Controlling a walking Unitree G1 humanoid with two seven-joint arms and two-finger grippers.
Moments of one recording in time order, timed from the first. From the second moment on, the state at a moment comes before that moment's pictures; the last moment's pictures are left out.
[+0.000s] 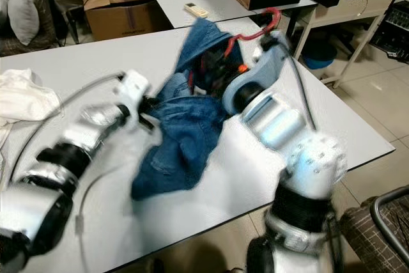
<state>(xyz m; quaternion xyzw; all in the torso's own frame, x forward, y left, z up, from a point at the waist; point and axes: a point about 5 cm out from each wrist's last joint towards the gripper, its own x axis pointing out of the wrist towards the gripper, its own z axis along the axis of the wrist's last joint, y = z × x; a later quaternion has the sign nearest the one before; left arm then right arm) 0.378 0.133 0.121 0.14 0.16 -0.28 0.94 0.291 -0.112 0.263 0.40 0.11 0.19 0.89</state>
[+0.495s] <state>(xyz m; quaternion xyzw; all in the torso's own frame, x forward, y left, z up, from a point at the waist) 0.328 0.149 0.096 0.00 0.13 -0.34 0.93 0.289 -0.117 0.277 0.30 0.11 0.24 0.92</state>
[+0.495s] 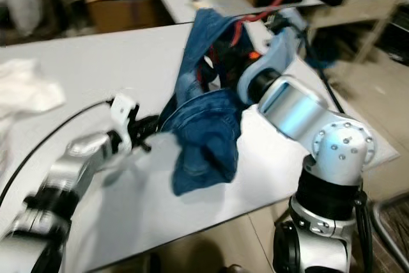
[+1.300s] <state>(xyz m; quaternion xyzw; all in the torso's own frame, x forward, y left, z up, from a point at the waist) 0.214 0.213 0.115 -0.04 0.21 -0.36 0.91 0.273 -0.119 0.274 0.25 0.13 0.30 0.91</state>
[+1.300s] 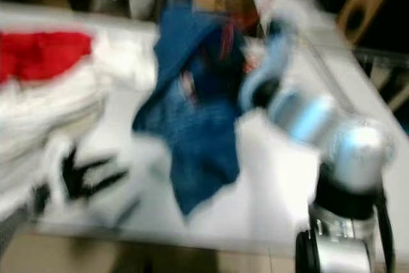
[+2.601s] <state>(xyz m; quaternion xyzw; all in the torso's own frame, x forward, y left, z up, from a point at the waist) 0.212 0.166 0.169 -0.01 0.13 -0.40 0.91 0.249 -0.123 0.249 0.22 0.19 0.31 0.91</state>
